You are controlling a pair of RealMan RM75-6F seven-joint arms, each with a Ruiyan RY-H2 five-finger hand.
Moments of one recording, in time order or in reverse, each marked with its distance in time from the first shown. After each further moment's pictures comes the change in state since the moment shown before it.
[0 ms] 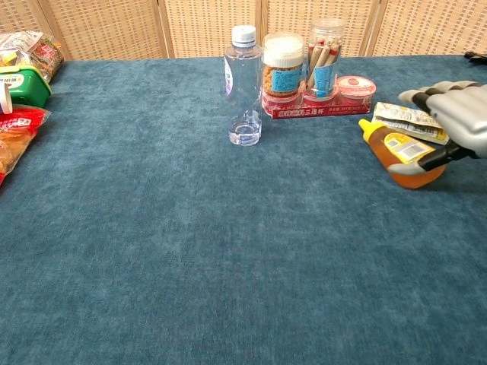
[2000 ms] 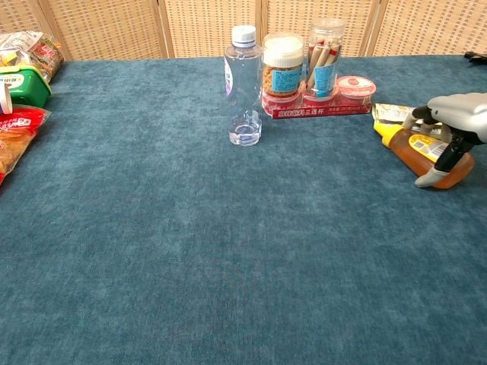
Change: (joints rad) left arm 0.018 -0.003 0.006 0.028 0.018 0.043 -0.023; right arm 0.123 0.182 0.045 -0.164 0.351 -0.226 0.029
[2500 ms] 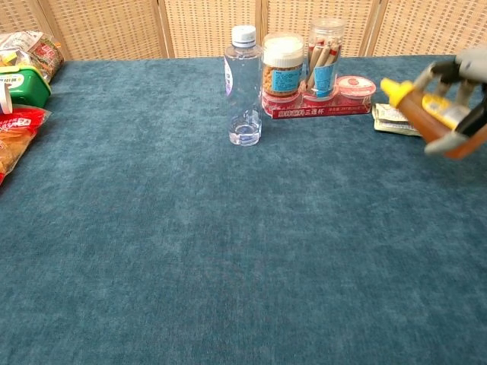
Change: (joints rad) left arm -0.004 -0.008 0.000 -0.002 0.004 -0.006 0.006; right arm -0.065 0.173 0.014 -0.251 -0.166 0.090 0.168
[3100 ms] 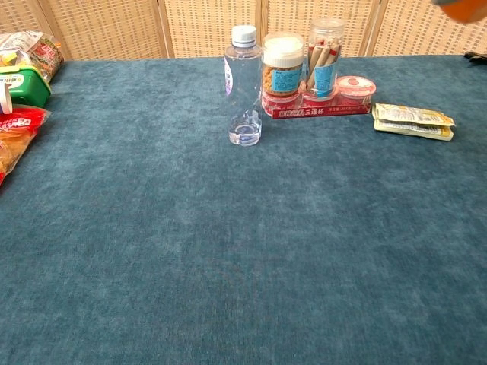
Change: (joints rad) left arm 0.013 -0.003 0.011 0.013 0.019 0.026 -0.012; right arm -0.029 0.273 0.178 -0.317 -0.082 0.028 0.280
